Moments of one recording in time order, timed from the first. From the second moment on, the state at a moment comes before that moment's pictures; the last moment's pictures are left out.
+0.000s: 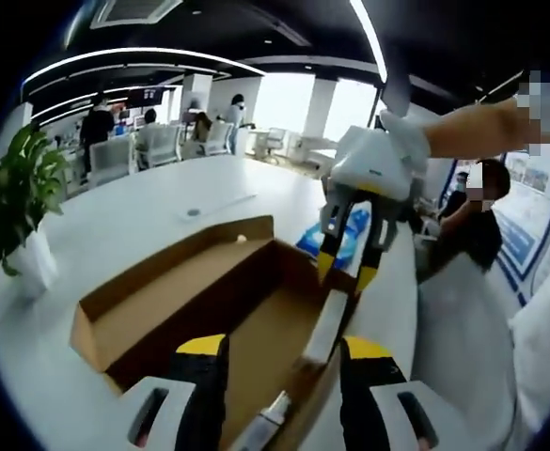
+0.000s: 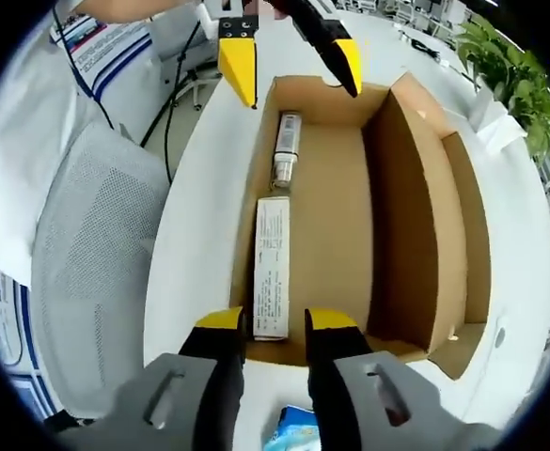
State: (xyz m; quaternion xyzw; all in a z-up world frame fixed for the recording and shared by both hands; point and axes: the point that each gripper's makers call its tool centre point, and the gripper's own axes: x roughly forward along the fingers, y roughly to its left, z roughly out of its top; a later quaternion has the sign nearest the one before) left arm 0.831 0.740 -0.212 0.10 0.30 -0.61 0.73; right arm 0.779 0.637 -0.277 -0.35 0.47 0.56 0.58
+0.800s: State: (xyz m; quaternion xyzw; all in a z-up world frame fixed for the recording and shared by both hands) left arm 0.823 0.750 -0.212 0.04 0.31 -0.62 0.72; right arm 0.776 0.634 -0.311 -0.35 0.51 0.57 0.53
